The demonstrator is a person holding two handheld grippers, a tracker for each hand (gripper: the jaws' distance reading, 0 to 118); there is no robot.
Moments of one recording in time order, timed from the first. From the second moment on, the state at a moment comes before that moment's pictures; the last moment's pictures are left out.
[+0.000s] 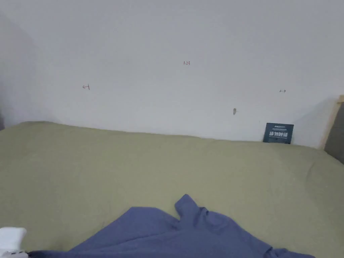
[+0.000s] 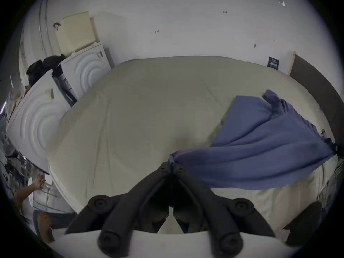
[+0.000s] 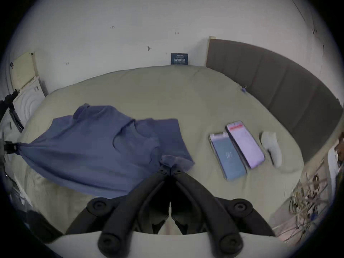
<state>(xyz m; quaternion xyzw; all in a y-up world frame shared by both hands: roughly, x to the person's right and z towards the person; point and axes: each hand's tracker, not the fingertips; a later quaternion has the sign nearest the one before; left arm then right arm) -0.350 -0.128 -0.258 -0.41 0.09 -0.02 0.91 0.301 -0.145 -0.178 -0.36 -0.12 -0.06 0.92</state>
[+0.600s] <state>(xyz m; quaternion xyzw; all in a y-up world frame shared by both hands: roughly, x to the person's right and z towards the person) -0.368 -0.164 -0.201 -0.41 0.07 0.04 0.91 0.272 -0.158 -0.134 -0.36 -0.12 -0.07 0.92</state>
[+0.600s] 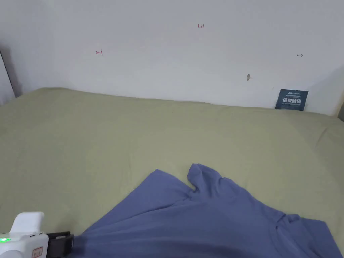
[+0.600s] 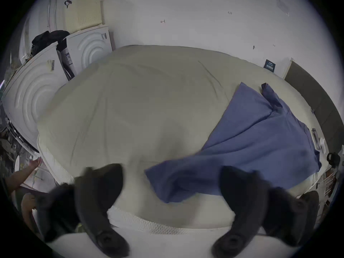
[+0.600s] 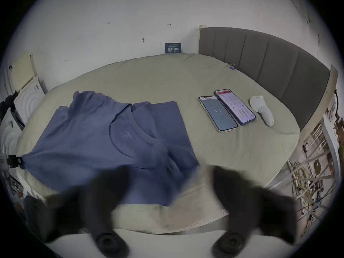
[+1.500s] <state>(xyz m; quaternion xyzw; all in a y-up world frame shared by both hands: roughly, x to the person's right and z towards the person) -0.403 -0.192 -0.238 -0.48 0.08 0.03 0.87 0.127 -0.134 -0.119 -0.34 0.03 0.01 0.94</state>
